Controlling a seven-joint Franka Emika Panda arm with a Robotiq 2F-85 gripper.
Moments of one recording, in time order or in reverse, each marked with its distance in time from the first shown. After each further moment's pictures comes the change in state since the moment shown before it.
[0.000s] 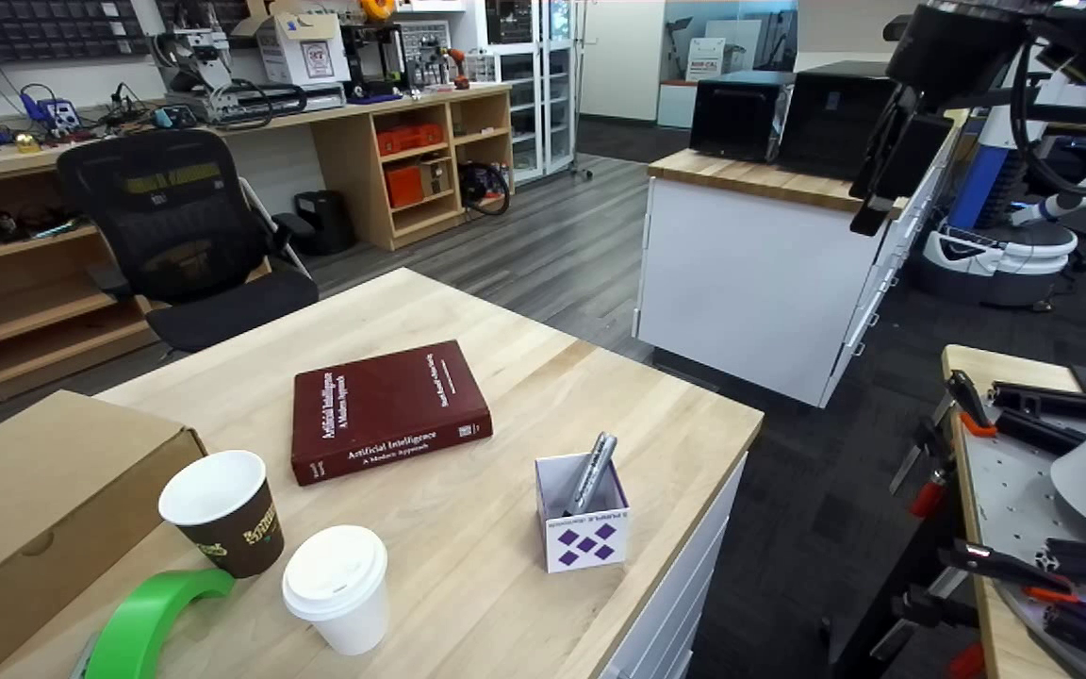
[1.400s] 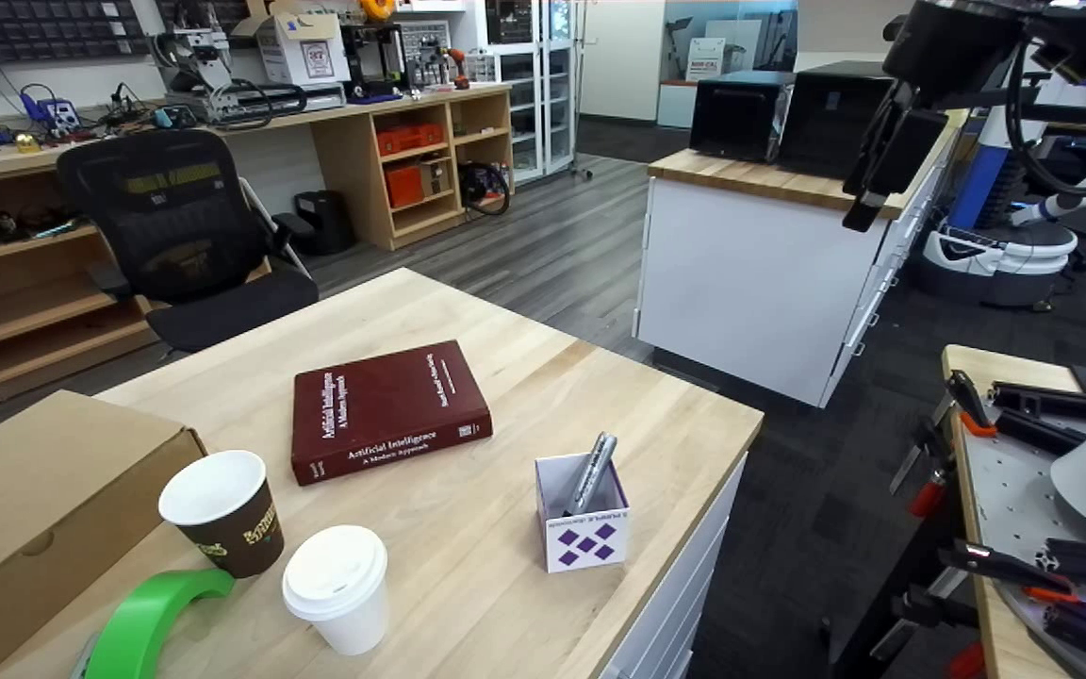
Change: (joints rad) arm 0.000 0.000 0.000 -0.002 0.000 0.032 0.000
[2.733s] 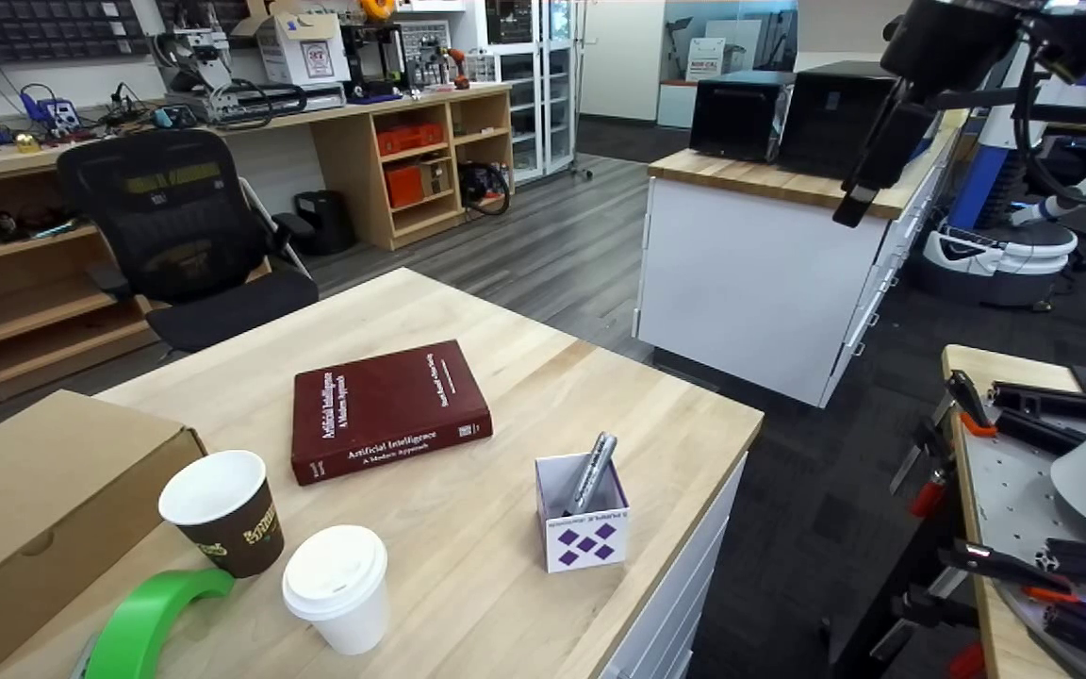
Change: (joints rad) arm -0.002 0.000 0.005 -0.001 0.005 0.024 0.079
